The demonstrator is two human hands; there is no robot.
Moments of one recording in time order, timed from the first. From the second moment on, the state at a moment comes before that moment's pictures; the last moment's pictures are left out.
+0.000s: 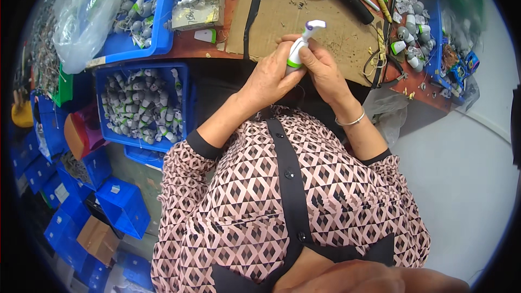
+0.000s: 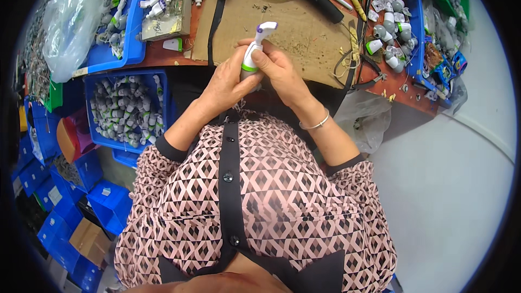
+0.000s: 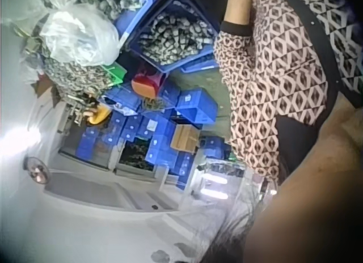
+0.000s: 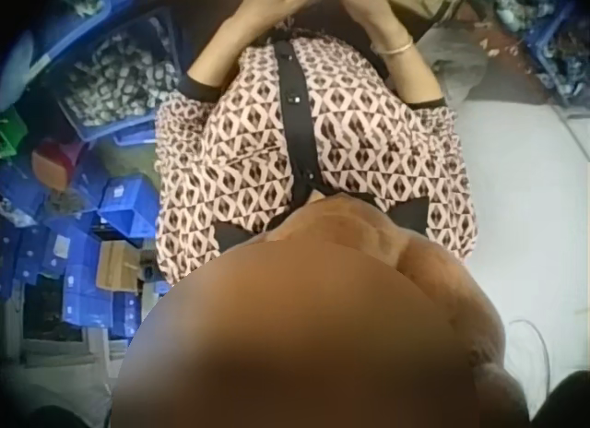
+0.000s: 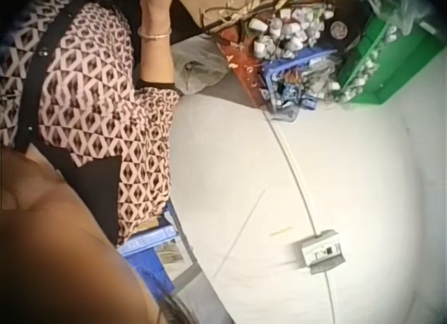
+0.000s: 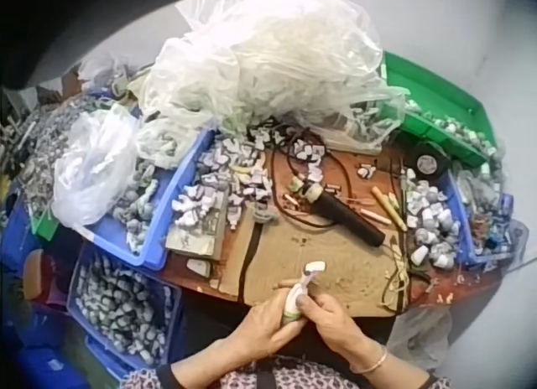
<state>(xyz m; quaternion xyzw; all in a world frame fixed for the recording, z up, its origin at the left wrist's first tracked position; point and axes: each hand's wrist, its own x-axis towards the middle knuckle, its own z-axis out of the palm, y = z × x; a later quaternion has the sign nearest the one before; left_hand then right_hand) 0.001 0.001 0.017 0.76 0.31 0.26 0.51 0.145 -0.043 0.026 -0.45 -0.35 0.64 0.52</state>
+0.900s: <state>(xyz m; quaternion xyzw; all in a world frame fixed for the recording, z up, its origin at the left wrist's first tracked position) -0.037 -0.018 0.002 0.89 0.28 0.24 0.27 0.148 -0.082 0.024 -0.60 -0.59 0.46 0.29</state>
